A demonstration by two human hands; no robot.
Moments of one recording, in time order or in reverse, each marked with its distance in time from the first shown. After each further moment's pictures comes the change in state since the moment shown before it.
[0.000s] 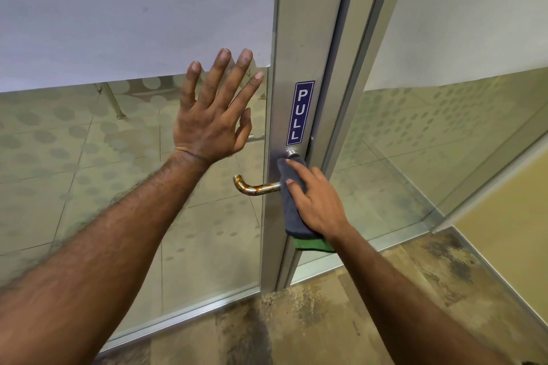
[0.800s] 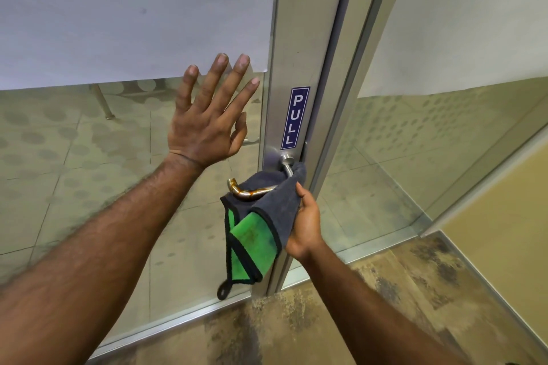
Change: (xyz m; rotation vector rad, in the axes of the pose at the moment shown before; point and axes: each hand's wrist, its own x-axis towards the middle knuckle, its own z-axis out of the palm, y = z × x) left_hand 0.001 0.000 0.001 0.008 0.021 0.009; right_hand -0.018 -0.015 0.042 1.634 0.013 0.680
